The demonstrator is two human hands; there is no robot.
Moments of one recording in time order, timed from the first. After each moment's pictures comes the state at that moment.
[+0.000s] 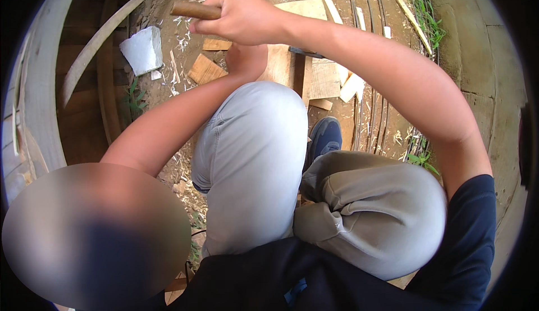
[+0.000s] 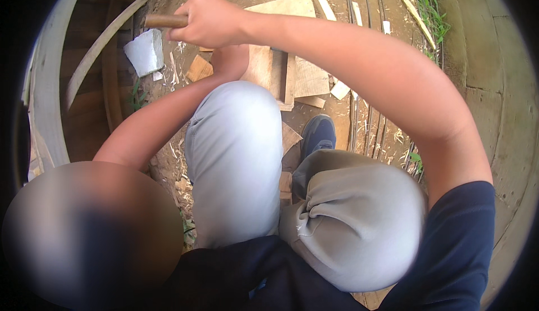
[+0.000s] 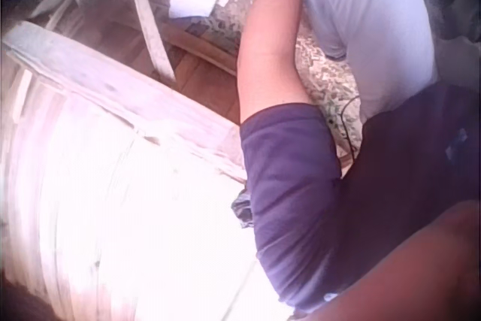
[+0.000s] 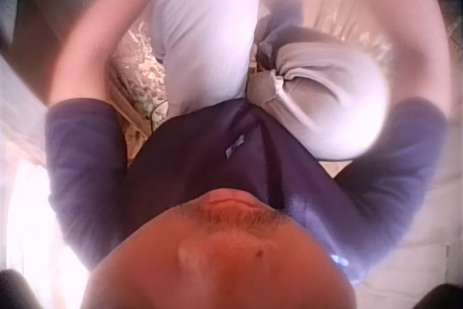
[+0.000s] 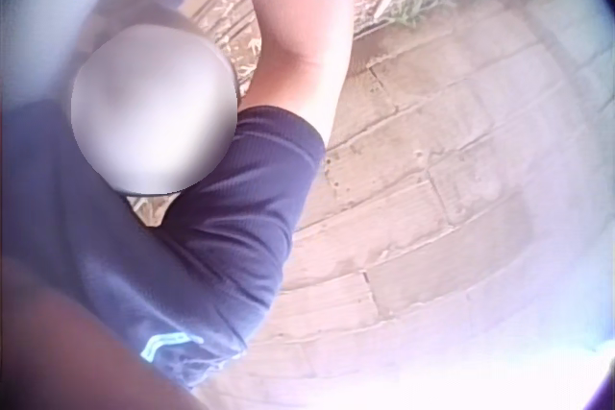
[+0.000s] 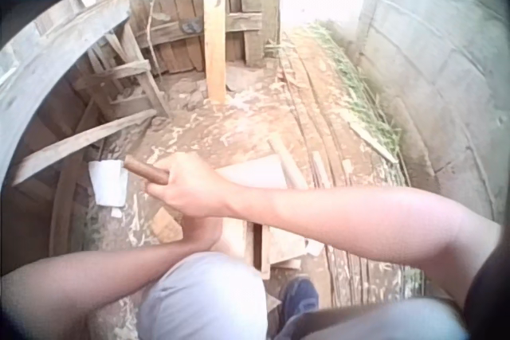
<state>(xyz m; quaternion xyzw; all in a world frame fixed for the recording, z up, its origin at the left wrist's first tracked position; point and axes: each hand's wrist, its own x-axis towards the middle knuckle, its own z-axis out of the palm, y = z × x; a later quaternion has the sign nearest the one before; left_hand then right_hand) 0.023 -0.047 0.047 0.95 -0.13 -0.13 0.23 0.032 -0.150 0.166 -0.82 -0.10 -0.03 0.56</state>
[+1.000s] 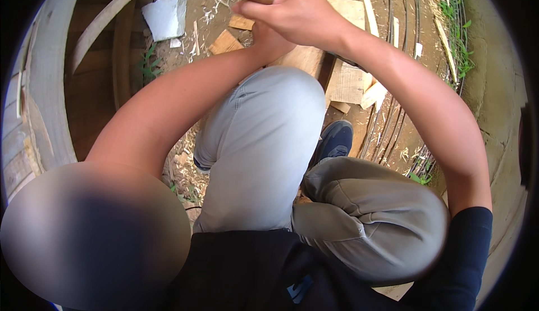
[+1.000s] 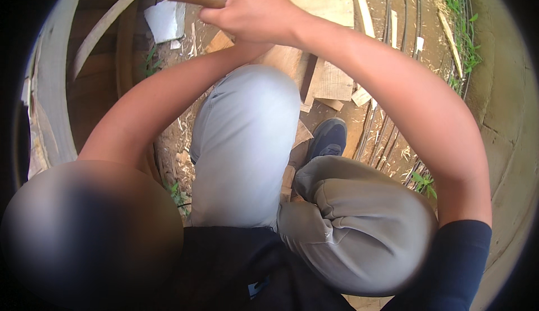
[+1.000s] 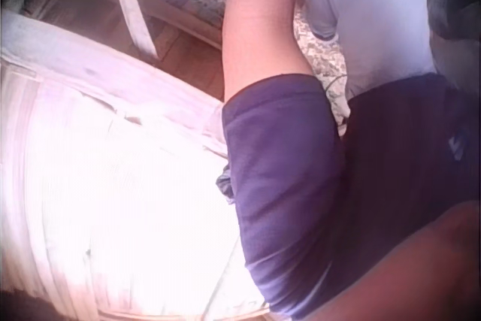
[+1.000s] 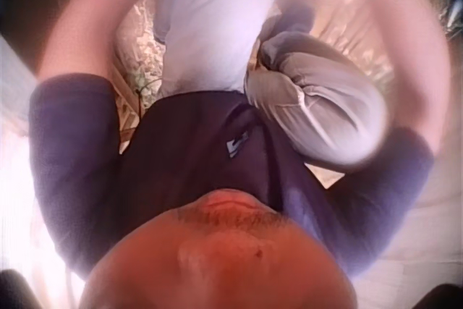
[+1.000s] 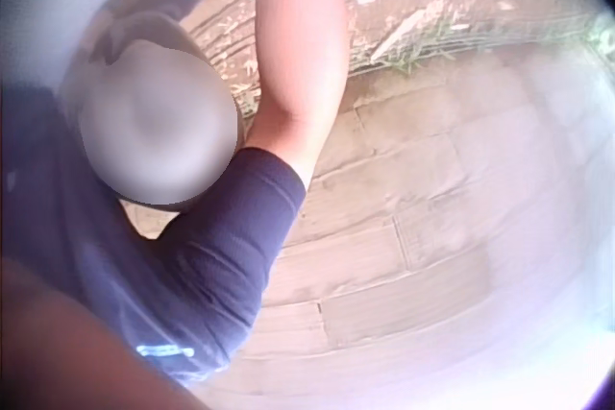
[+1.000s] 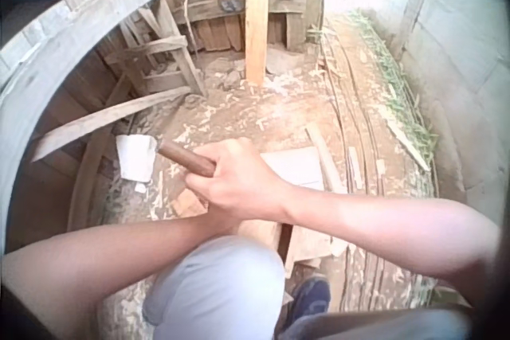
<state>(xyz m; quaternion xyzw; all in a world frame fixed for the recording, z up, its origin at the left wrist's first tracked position) 0.062 -0.030 -0.017 0.87 -0.41 -0.01 0.28 0.019 -0.167 0.189 -0.79 -0.09 0.04 0.60</state>
